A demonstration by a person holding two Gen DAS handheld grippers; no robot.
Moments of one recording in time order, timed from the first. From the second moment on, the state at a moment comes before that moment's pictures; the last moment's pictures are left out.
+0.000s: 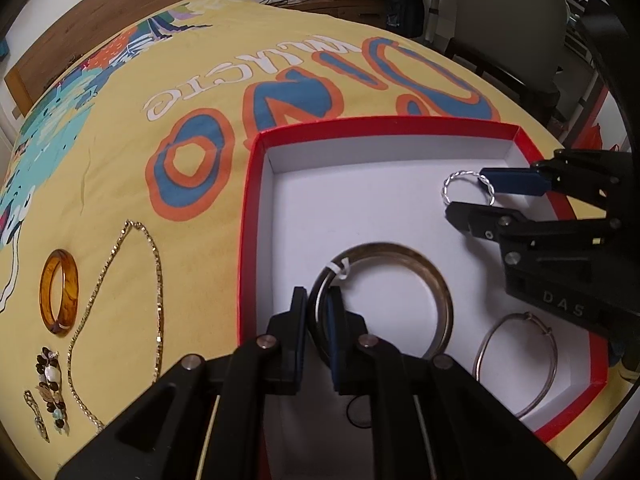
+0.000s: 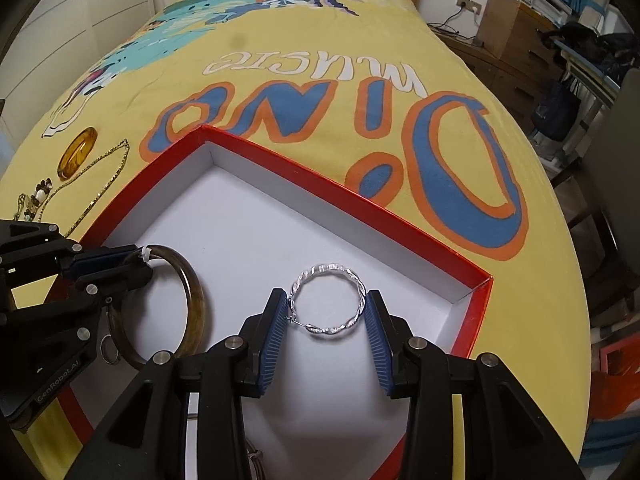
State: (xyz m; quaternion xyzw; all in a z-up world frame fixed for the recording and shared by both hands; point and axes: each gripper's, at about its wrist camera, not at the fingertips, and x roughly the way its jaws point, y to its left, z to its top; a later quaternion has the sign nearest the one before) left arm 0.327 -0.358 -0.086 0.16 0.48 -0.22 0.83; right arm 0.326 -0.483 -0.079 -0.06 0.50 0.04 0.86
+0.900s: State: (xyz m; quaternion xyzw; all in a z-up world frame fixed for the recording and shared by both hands) left arm 0.216 -0.230 0.021 0.08 0.43 -0.23 0.87; right arm 0.187 -0.435 0.037 0.02 0.41 0.03 0.91
